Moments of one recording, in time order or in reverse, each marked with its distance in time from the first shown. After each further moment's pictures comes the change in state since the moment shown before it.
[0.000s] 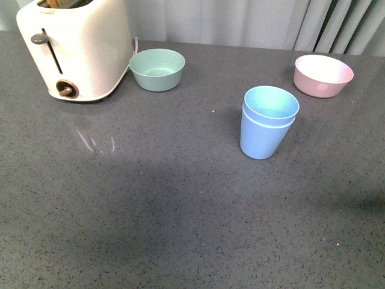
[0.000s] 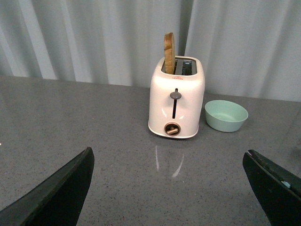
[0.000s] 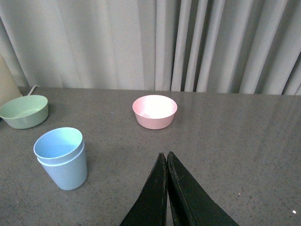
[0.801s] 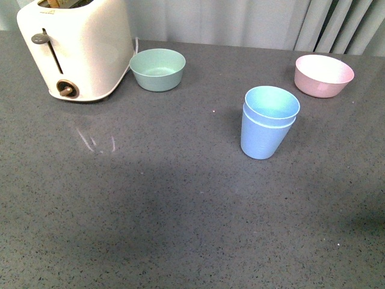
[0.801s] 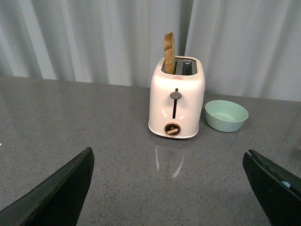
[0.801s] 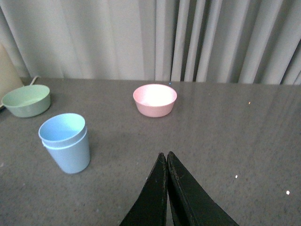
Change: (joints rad) left arm 0.000 0.000 0.000 0.000 0.000 0.000; right arm 0.000 -0.331 0.001 -0.361 -0.003 0.000
